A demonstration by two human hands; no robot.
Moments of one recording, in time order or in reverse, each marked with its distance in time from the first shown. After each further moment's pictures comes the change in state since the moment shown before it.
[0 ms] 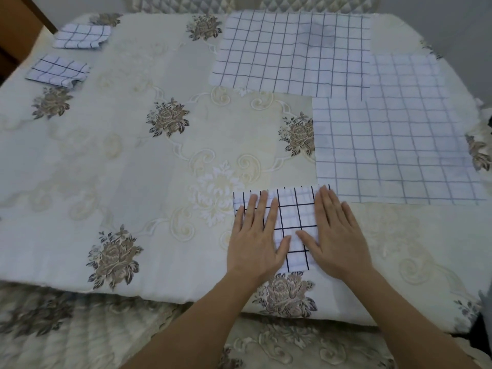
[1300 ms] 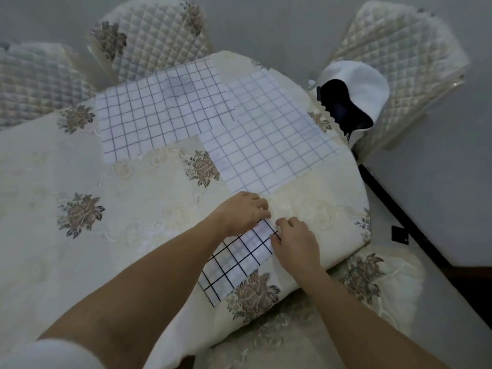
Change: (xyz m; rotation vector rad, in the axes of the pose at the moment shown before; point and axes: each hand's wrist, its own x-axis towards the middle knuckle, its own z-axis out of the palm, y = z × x) left_hand 0.131 0.078 -0.078 0.250 -0.228 1.250; right_hand -0.059 -0.024 -0.038 0.264 0.145 0.717
